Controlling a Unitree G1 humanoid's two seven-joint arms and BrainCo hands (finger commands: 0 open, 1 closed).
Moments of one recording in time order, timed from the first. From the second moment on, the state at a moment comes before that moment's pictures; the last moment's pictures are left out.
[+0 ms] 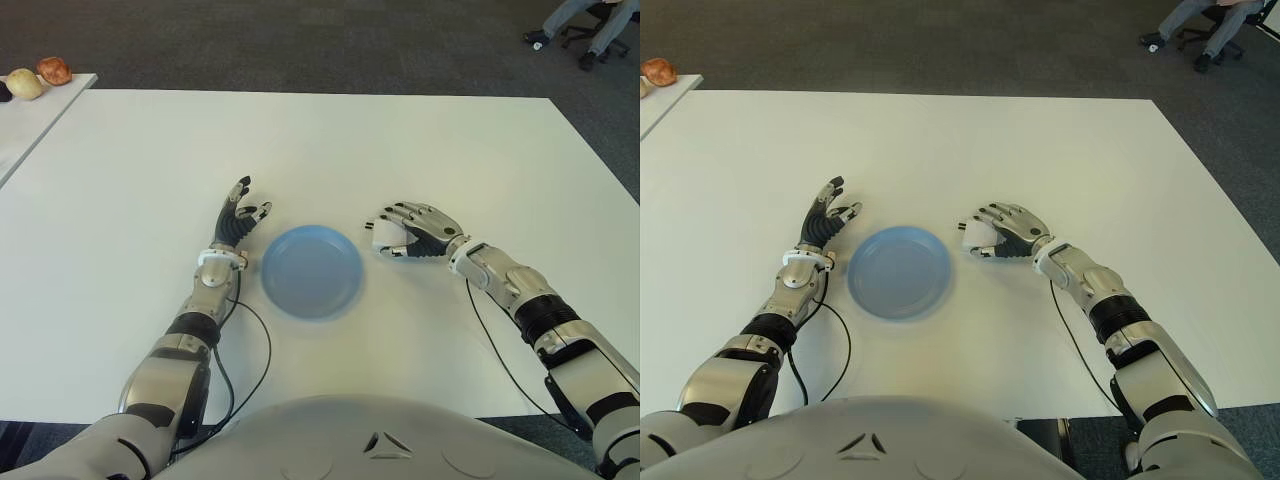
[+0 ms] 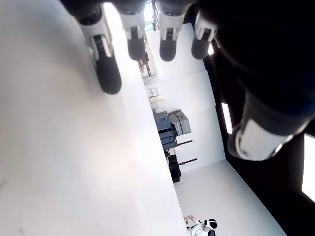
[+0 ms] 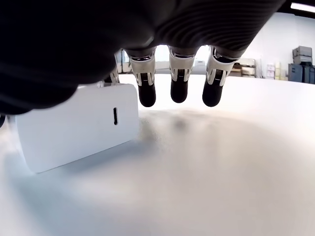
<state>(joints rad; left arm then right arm) -0.29 0.18 -0.02 0.98 0.09 -0.55 0.09 -0.39 -0.65 0.54 0.62 -0.90 -0.44 -0.16</state>
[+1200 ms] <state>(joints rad) -0.28 0.18 -0.02 0.97 0.09 -0.55 0.08 -0.42 -0.64 0.57 0.70 -0.91 -0.44 -0.18</state>
